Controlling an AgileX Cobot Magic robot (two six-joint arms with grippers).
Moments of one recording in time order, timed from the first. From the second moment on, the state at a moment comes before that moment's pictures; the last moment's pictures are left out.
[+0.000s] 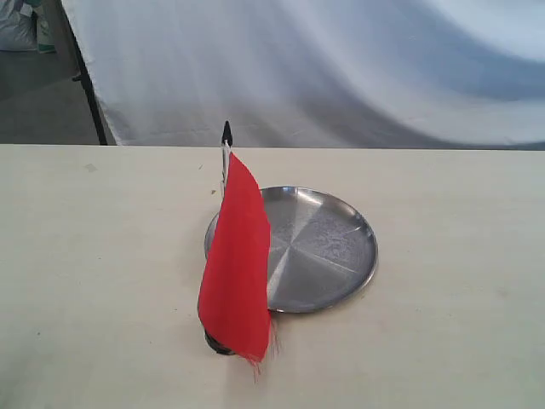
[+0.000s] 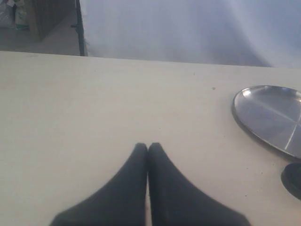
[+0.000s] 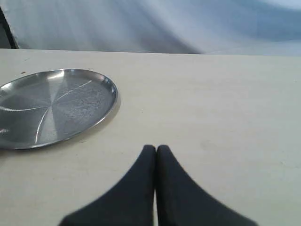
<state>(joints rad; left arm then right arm) 0.07 0.00 0.00 -0.07 0.33 -0.03 0.22 0.01 0.00 0.00 0.35 0.02</state>
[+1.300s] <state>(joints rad) 0.07 0.00 0.00 -0.06 0.33 -0.03 0.22 0.15 -0.39 0.46 -0.02 0.08</state>
